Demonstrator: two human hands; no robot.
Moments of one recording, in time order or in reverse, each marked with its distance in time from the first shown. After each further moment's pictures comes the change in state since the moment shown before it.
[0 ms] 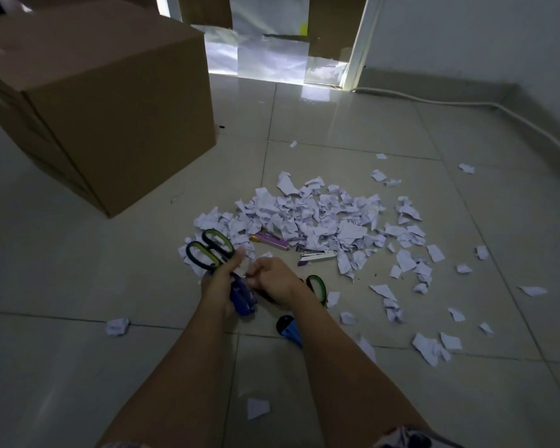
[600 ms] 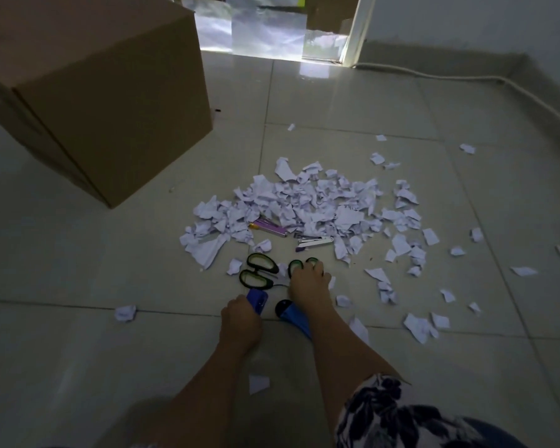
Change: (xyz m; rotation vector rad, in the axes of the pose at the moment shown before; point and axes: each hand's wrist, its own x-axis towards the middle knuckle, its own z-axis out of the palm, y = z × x) left_hand -0.035 -0.066 -0.018 1.450 -0.008 0.198; right_hand -0.015 0.055 -0.020 -1.065 0.286 0.200
